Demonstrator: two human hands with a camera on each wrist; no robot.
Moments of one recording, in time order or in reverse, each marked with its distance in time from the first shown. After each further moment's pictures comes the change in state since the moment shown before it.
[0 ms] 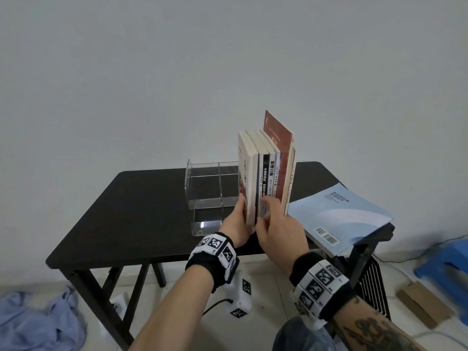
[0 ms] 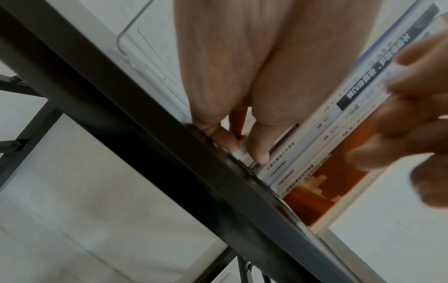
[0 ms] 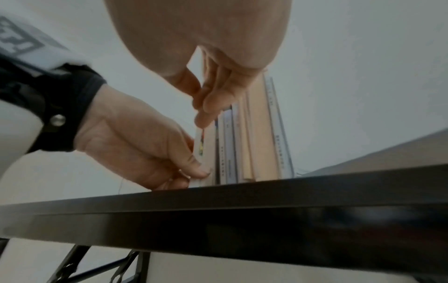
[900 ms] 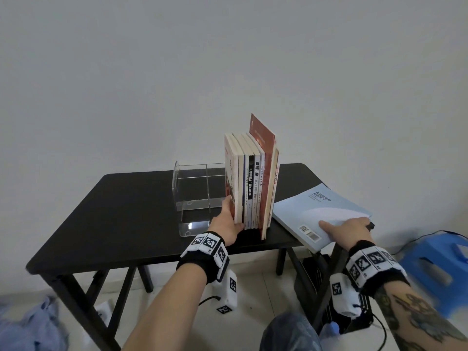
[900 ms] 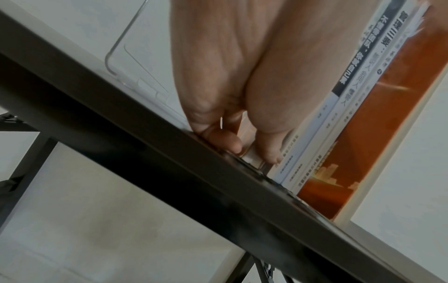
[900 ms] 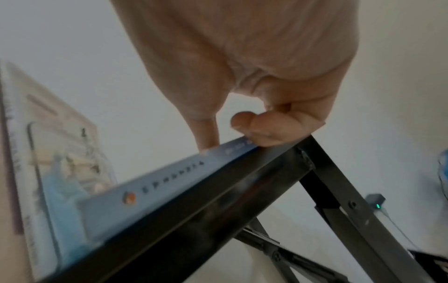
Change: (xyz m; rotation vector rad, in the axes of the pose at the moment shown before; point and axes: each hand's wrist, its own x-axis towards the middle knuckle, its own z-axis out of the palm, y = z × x) left_hand -0.004 0.004 -0.001 0.185 0.019 -0.005; right_hand 0.000 0.166 -0.067 0.007 -0.052 1.032
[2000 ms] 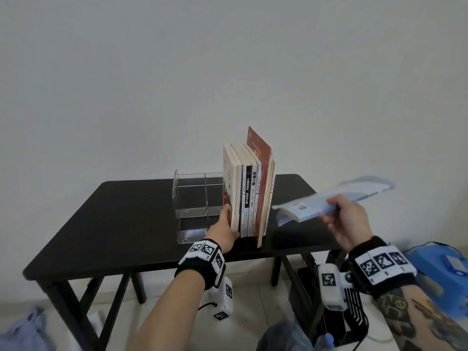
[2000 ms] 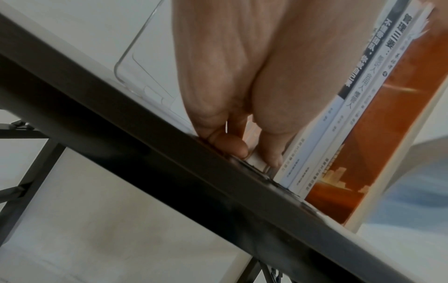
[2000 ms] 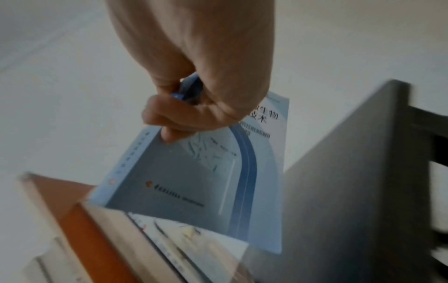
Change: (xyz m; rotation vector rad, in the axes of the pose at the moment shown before) left_hand -0.001 0.000 -0.003 0.022 -0.027 0.019; right_hand -0.049 -0.051 -0.044 1.119 -0.210 -0.156
